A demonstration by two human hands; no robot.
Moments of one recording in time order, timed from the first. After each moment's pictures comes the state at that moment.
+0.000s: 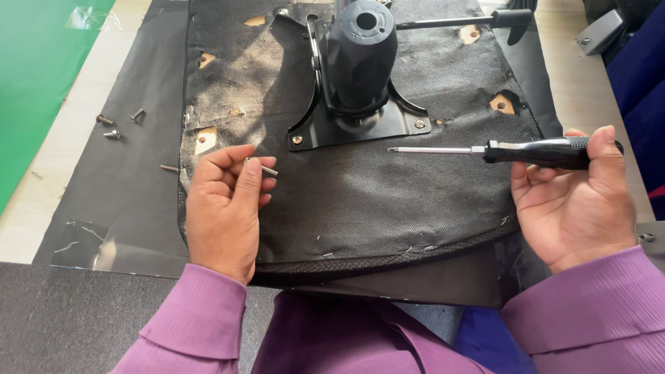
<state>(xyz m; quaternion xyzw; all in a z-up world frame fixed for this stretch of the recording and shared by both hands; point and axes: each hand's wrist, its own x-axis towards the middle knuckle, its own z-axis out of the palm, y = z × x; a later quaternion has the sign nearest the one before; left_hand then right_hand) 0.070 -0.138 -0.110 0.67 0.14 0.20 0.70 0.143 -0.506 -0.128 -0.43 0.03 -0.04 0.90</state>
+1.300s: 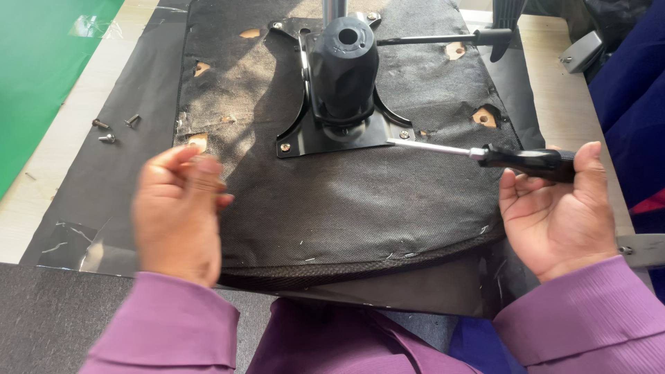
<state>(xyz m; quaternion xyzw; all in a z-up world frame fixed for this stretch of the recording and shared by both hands) 0.065 -0.118 -0.108 0.61 0.15 0.28 0.73 0.151 -0.518 -0.131 -0.40 0.04 -0.01 0.92</state>
